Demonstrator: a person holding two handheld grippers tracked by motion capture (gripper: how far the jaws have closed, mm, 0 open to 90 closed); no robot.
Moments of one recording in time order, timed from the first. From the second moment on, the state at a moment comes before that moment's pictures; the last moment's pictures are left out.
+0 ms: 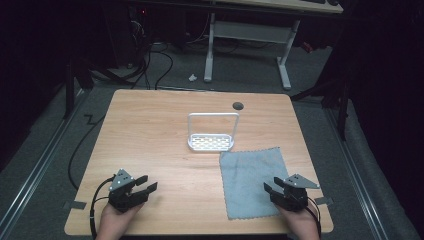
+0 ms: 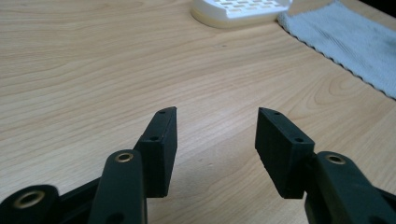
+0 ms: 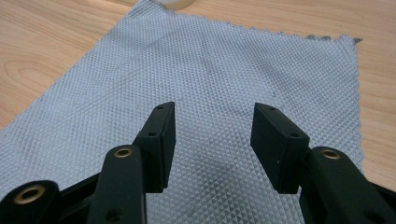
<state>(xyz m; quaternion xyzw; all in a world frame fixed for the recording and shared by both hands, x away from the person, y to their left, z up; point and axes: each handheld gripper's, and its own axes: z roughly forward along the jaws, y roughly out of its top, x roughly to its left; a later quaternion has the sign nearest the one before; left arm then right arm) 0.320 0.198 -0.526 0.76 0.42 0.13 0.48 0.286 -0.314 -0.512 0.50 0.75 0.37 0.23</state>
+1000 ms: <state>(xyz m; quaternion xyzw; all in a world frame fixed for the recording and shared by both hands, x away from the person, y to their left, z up) 0.317 0.201 -0.520 0.75 0.44 0.12 0.48 0.300 -0.261 -0.525 0.46 0.80 0.33 0.19</state>
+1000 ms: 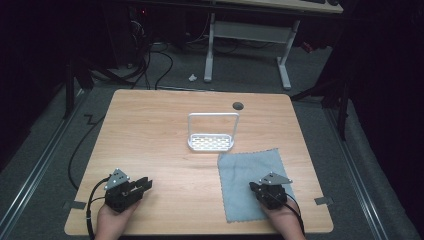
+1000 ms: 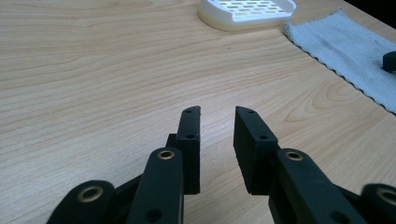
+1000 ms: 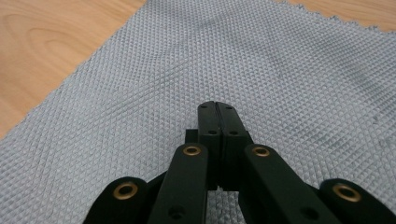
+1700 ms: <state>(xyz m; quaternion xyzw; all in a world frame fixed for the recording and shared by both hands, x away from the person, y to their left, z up) 0.300 0.110 -0.520 0.80 0.37 0.07 0.46 0.292 -0.285 -0.517 0.46 0.79 0.33 0.23</state>
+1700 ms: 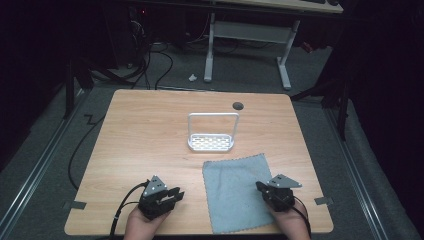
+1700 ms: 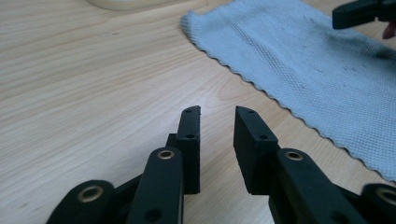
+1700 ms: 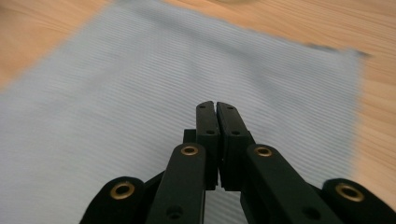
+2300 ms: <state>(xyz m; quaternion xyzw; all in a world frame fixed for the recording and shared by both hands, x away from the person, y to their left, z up) 0.309 0.019 -0.532 0.84 0.34 0.05 0.42 0.297 -0.293 -0.526 0.48 0.79 0.32 0.23</state>
